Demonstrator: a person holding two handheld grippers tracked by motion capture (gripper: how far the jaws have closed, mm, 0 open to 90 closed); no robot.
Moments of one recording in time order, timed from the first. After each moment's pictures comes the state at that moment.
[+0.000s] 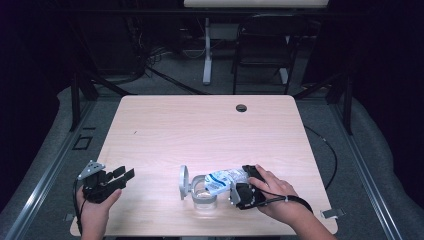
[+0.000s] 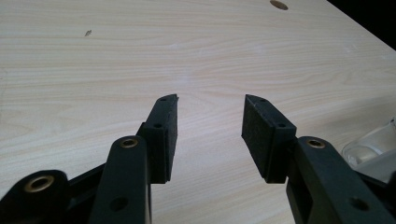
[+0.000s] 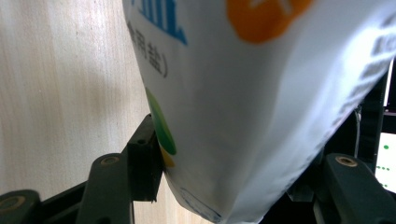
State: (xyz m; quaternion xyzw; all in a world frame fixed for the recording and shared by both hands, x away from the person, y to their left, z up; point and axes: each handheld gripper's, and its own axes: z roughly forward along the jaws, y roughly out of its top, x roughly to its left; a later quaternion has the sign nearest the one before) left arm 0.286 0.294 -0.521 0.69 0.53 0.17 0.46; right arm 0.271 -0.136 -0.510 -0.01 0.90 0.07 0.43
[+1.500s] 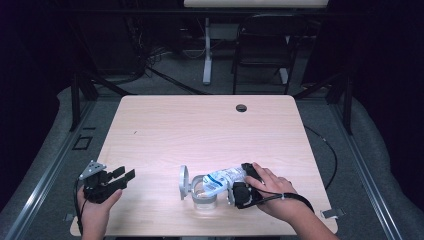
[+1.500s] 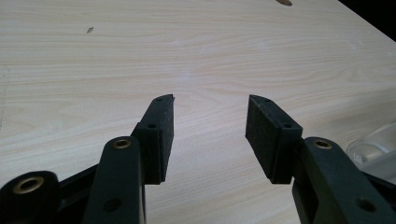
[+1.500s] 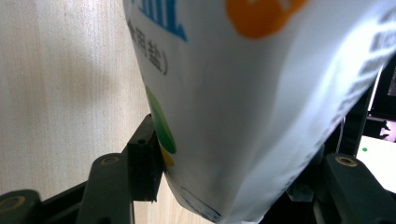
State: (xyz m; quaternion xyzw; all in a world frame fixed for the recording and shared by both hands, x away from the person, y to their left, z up) left arm 0.286 0.293 -0.523 0.70 0.53 0.17 0.45; right arm 0.271 -0.128 -0.505 -0.03 0.90 0.03 0.44
